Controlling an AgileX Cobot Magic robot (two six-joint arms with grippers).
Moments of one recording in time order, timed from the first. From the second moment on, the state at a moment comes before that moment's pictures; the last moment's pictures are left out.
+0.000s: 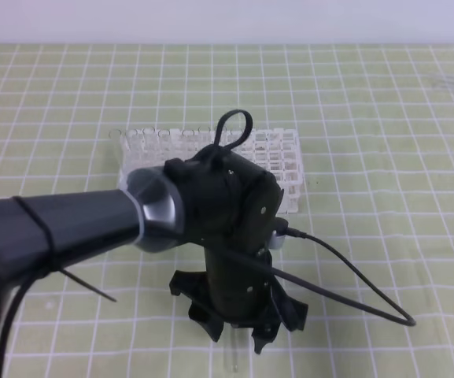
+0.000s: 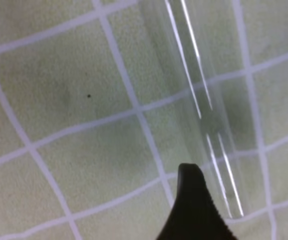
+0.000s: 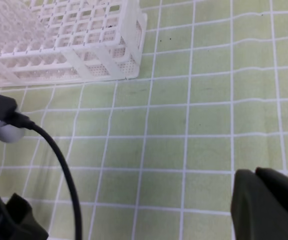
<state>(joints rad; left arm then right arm) -0.92 1.92 -1.36 -0.12 1.10 -0.39 0.17 0.77 -0.53 0.42 0.54 -0.09</state>
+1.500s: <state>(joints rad) -0.90 1.98 -1.36 -0.09 1.03 -0.37 0.17 0.77 -0.53 0.43 0.54 -0.09</state>
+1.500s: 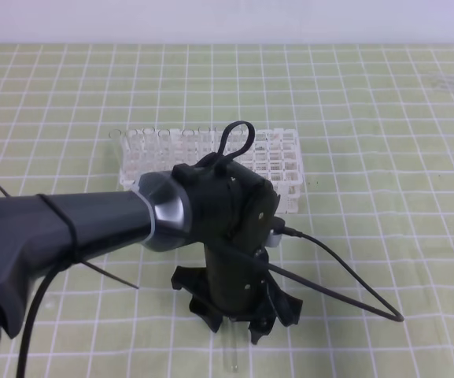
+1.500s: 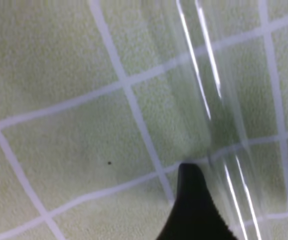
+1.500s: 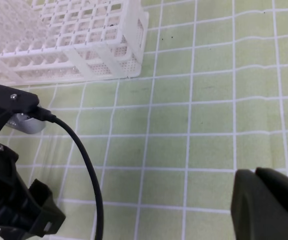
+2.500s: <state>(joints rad) -0.89 2.00 -1.36 -0.09 1.05 -0.35 0.17 0.77 -0.53 0.45 0.55 -0.10</state>
